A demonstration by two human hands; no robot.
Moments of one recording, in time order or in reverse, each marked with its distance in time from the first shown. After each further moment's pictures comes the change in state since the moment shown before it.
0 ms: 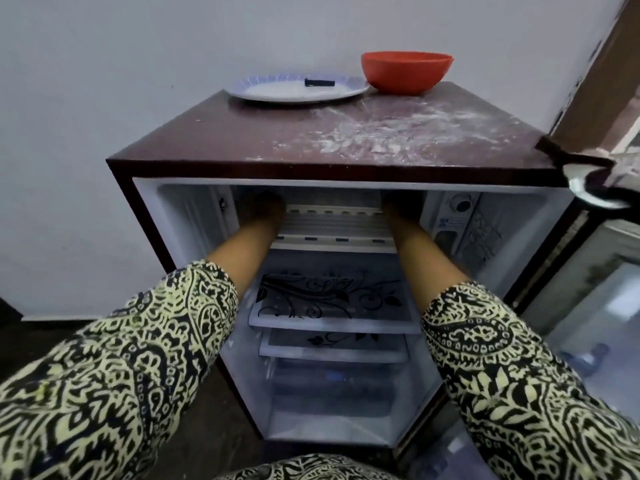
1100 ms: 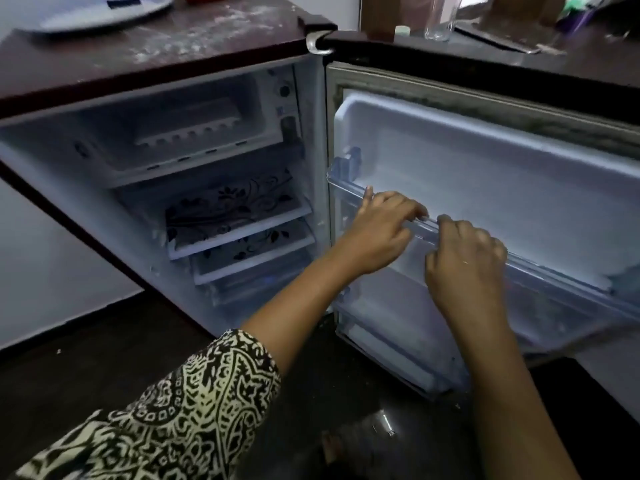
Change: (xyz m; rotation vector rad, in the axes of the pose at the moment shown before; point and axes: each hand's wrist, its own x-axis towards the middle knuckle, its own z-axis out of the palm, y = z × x) left_hand -0.447 0.110 0.076 -0.064 -0.642 1.125; right_hand -0.435 0.130 -0.208 -0.684 0.285 0.221
